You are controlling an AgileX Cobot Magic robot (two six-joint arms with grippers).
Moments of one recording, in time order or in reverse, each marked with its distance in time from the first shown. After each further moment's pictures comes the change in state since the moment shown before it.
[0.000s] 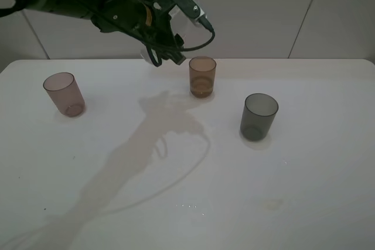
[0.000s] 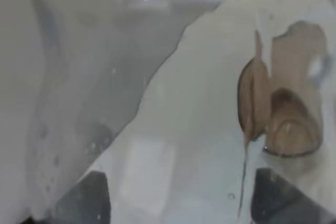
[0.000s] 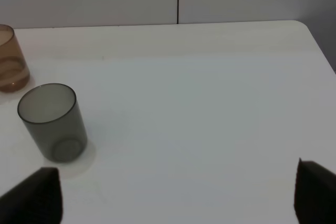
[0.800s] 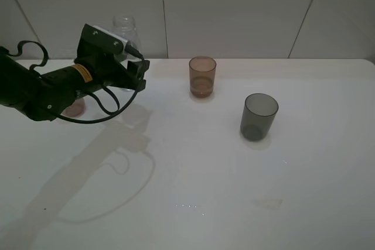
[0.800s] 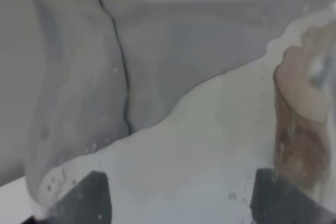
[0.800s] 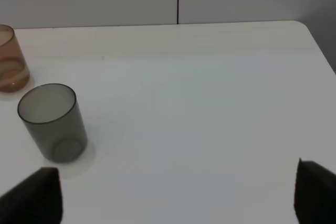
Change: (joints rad) left arm 0.225 -0.009 0.642 -0.287 -1.105 0.055; right arm 0.000 0.000 0.000 0.000 0.000 0.000
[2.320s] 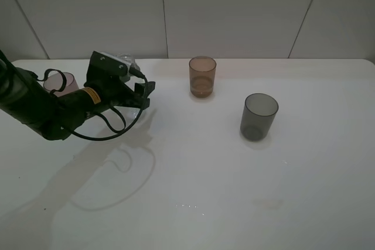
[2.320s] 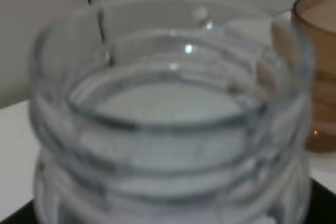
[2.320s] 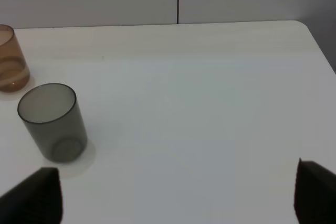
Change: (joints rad) left arm 0.000 0.178 0.001 -0.004 -0.136 -0.058; right arm 0.000 0.000 0.000 0.000 0.000 0.000
